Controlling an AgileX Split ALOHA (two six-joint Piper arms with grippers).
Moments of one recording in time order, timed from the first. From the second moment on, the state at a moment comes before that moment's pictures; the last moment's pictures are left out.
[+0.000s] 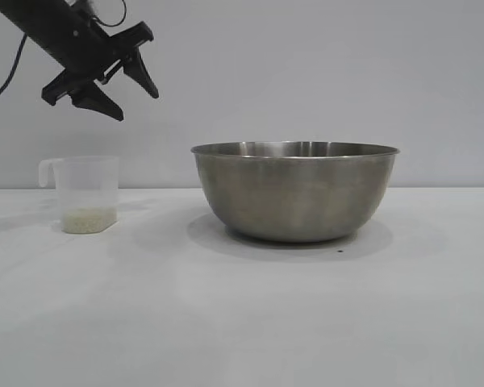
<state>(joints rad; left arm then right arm) -0.09 2.16 -1.67 -1.21 0.44 0.67 0.05 -0.02 -0.49 0.02 1.15 -0.04</state>
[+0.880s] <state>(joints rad) -0.02 2.16 -1.66 -1.01 0.59 0.80 0.05 -0.02 -0.49 0.02 1.14 -0.04</state>
